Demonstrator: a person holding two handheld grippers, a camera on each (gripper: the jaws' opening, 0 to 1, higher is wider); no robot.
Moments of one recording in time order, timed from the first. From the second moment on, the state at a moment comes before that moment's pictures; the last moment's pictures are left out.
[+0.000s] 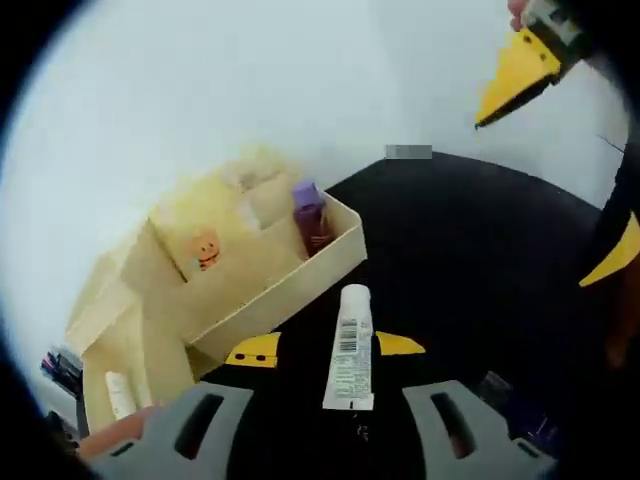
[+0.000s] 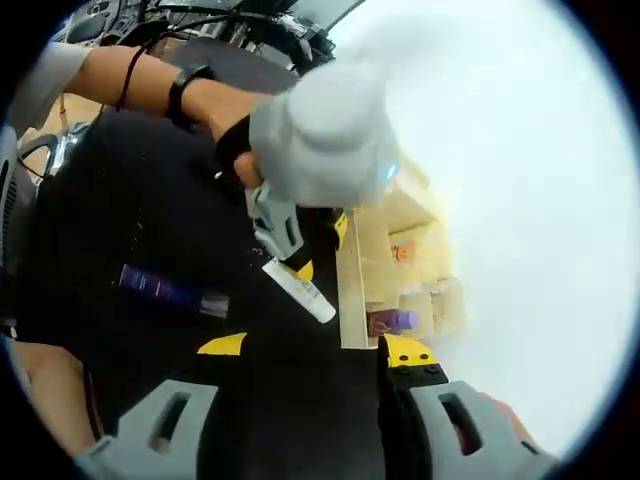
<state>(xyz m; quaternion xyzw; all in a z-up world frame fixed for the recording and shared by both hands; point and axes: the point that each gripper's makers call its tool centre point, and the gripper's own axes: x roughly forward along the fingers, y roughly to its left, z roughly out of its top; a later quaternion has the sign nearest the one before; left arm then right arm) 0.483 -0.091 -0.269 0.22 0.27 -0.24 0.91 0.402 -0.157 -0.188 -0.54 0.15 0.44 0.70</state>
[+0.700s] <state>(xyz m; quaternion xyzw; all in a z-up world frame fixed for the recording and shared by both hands) 0.503 -0.110 -0.323 0.16 0.30 -0.24 0.91 0.407 -0.164 -0.191 -0.53 0.16 0.43 0.71</state>
